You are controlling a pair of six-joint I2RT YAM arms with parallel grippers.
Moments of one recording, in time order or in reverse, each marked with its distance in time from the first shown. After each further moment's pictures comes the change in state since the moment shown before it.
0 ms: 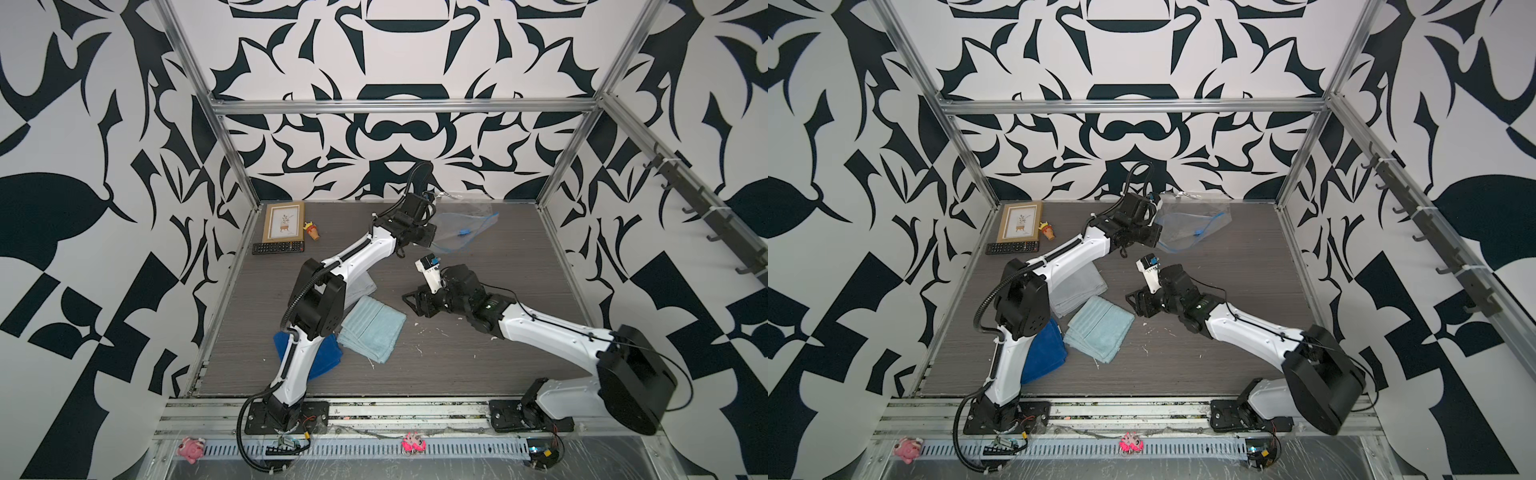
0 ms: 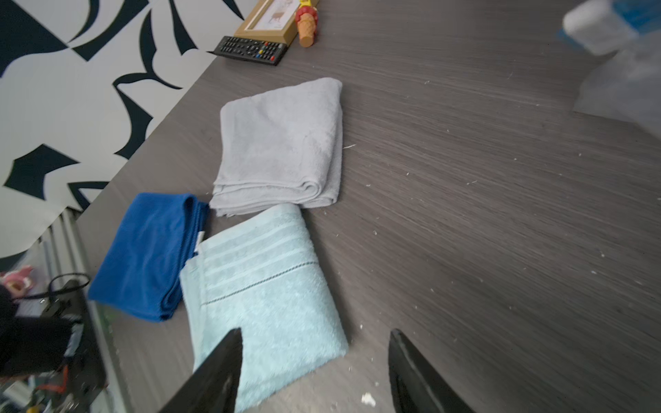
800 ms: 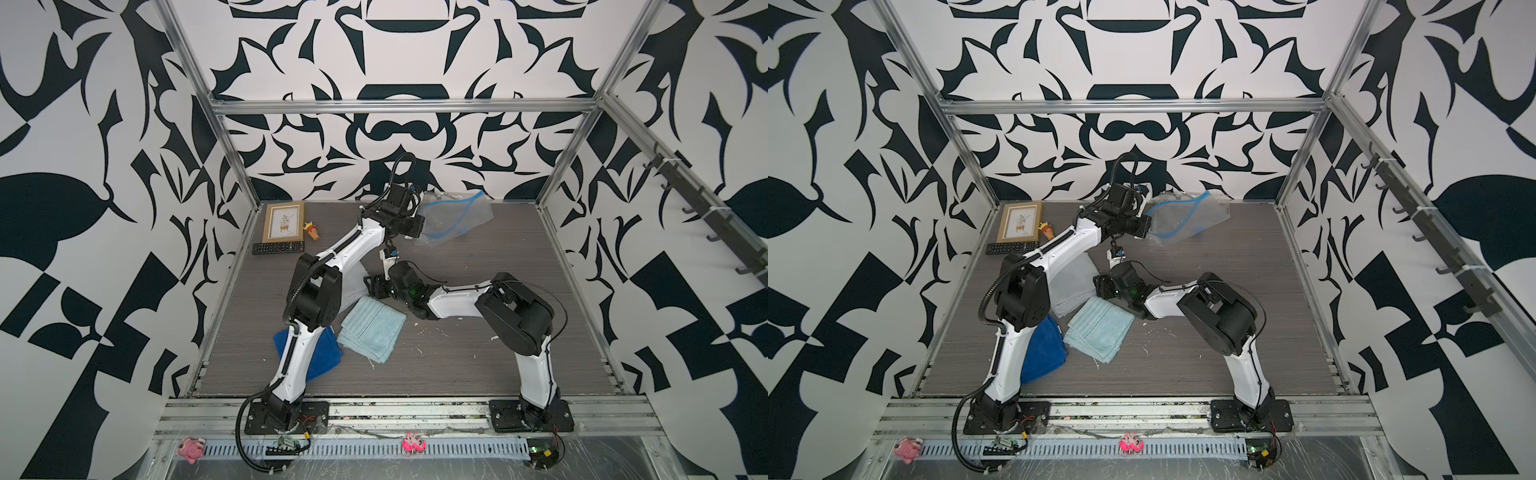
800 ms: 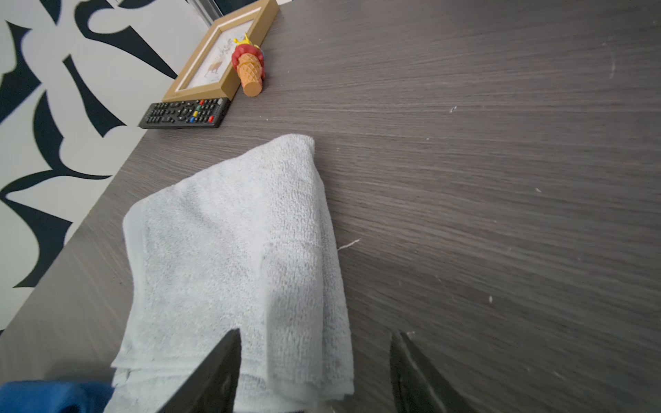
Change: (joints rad) left arm 0.076 0.054 0.064 -0.021 0.107 0.010; right arm 0.107 0.631 0.406 0.285 0.248 0.195
